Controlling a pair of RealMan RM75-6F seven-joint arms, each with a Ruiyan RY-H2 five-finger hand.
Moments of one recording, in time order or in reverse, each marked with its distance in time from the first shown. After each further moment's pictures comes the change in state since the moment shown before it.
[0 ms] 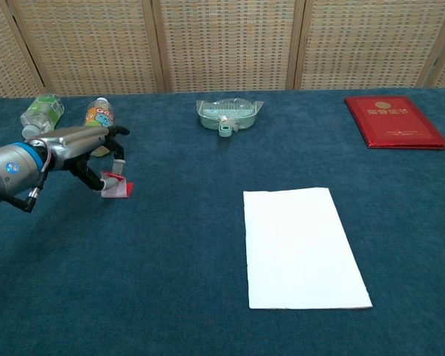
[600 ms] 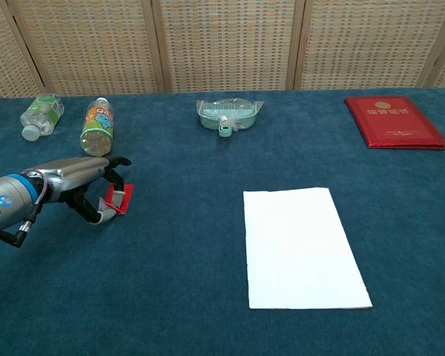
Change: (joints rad) left arm 0.051 -0.006 0.074 -0.056 -0.002 -0.013 0.009; right arm -0.003 -0.002 -0.004 0.007 -0.001 -0.002 0.000
